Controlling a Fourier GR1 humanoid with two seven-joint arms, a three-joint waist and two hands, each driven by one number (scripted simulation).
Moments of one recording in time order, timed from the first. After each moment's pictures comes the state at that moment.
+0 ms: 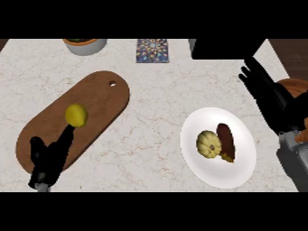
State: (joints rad) left arm 0.04 0.30 -0.18 -1.32 0.25 0.08 0.09; right arm -0.32 -0.43 0.19 -1.49 -0.45 -0.11 0.15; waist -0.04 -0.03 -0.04
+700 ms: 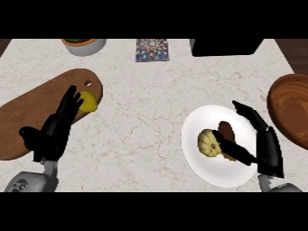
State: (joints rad) left arm -0.10 0.26 -0.16 -1.49 0.17 0.19 0.01; right arm -0.05 -0.36 0.36 -1.54 0.04 -0.58 -0.04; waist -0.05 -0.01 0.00
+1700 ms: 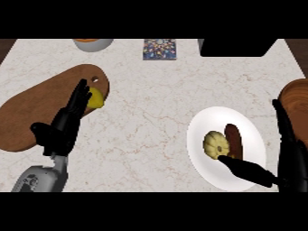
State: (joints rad) left arm -0.15 0.21 -0.19 -1.52 0.11 0.20 0.05; right arm 0.06 -0.41 0.37 -1.99 0.60 -0.52 0.70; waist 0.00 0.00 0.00
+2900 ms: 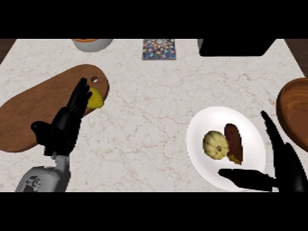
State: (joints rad) left arm -0.14 0.13 -0.13 -1.55 0.03 0.15 0.09; right arm 0.14 -0.28 0.25 -1.94 0.45 -0.25 0.64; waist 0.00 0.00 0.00
